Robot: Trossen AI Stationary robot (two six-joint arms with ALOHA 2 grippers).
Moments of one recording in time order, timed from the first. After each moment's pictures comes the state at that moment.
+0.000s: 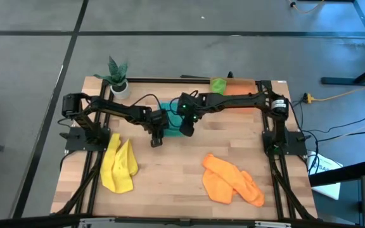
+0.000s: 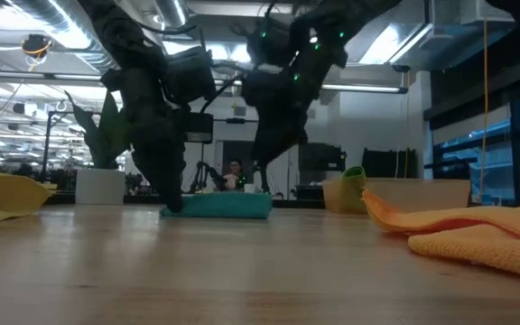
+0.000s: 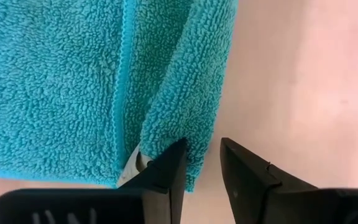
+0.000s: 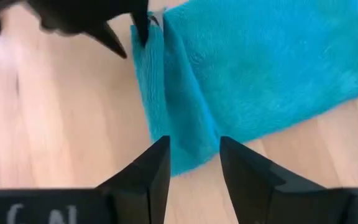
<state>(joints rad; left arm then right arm) 0.20 1.65 0.79 -0.34 0.14 -0.07 -0.18 1.97 1.50 -0.59 -0.16 0.16</state>
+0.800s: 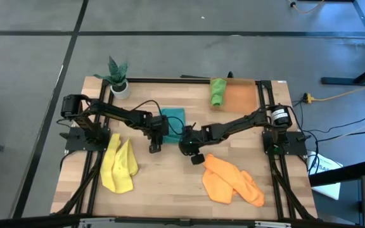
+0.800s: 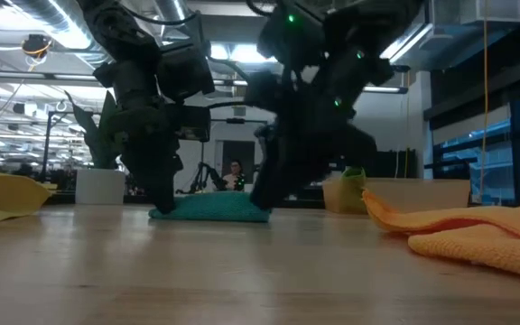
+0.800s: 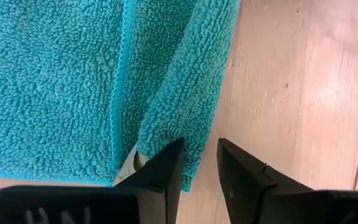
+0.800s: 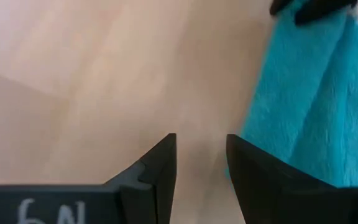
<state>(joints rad) 0.10 1.65 0.79 -0.35 0.17 -0.11 0.10 1.97 1.18 -0.17 0.01 -0.29</state>
